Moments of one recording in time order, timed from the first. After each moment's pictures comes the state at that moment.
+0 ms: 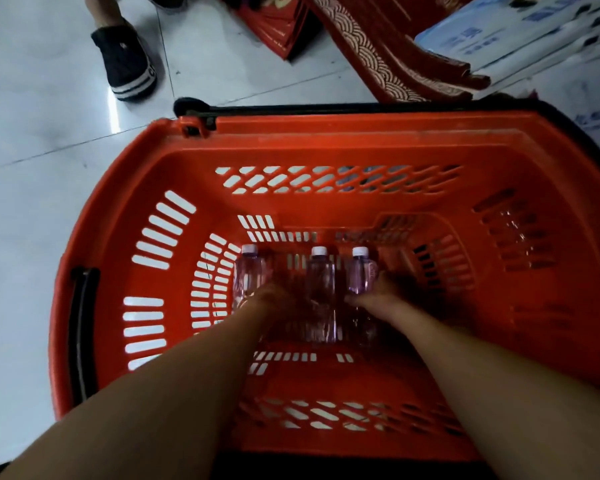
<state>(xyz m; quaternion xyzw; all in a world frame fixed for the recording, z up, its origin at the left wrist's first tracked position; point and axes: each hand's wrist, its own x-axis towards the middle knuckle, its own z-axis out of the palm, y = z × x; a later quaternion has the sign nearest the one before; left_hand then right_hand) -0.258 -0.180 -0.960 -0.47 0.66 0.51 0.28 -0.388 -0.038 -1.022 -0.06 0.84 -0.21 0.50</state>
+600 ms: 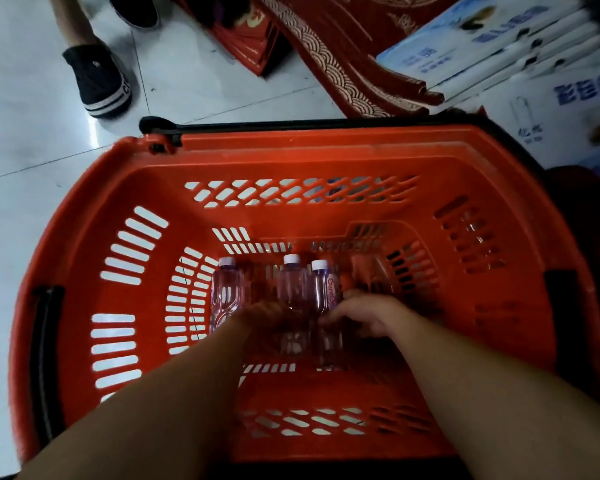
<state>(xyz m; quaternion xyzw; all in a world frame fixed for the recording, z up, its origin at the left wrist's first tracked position) -0.260 -0.166 -0.991 -0.50 0.43 0.69 0.31 -0.398 -0.031 -1.005 0.01 0.72 -0.23 0.65</state>
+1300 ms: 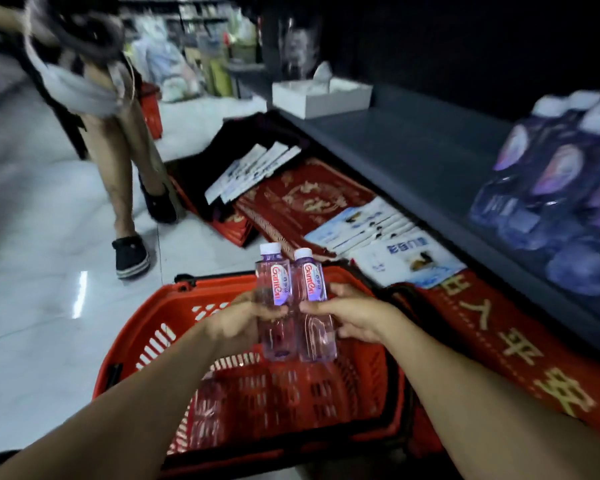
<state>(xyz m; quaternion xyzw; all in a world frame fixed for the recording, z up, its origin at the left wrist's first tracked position) -0.291 -0.142 -0.749 -0.18 0.56 0.81 0.04 -0.417 0.027 -0.733 -0.17 0.70 -0.50 0.48</state>
